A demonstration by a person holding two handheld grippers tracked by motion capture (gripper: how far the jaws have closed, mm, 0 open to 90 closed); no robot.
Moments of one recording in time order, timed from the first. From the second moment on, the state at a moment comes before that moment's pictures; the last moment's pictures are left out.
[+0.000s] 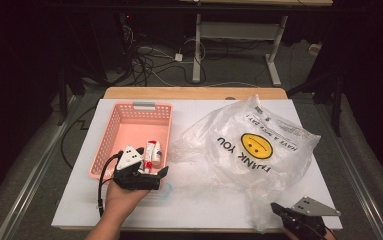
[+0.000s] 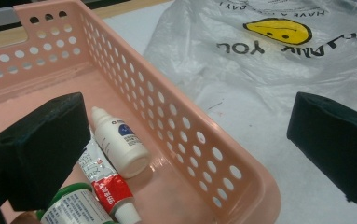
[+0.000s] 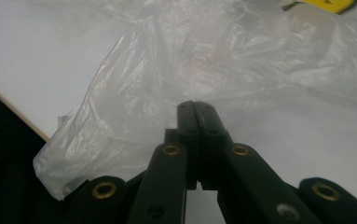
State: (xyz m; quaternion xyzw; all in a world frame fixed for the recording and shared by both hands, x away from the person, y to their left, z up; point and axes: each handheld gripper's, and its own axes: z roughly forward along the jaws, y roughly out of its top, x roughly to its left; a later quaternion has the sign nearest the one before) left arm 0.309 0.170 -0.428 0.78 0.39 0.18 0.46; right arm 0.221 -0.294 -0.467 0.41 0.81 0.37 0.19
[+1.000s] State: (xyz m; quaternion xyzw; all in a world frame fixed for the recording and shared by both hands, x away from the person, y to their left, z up) left arm 0.300 0.180 -0.427 0.76 0.40 0.18 0.48; right arm 0.258 -0.319 -0.438 0.42 0.73 0.48 0.24
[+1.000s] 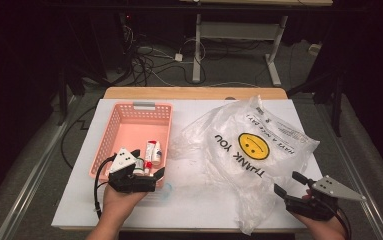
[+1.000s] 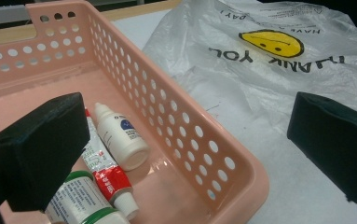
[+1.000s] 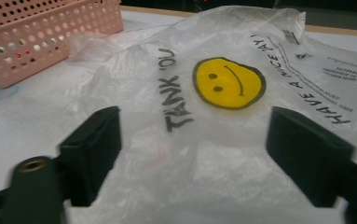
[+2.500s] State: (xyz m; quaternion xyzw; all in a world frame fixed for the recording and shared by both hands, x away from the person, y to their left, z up) left arm 0.287 0.179 -0.429 0.76 0.38 0.19 0.49; right arm 0.352 -0.202 -0.408 0.31 0.80 0.48 0.21
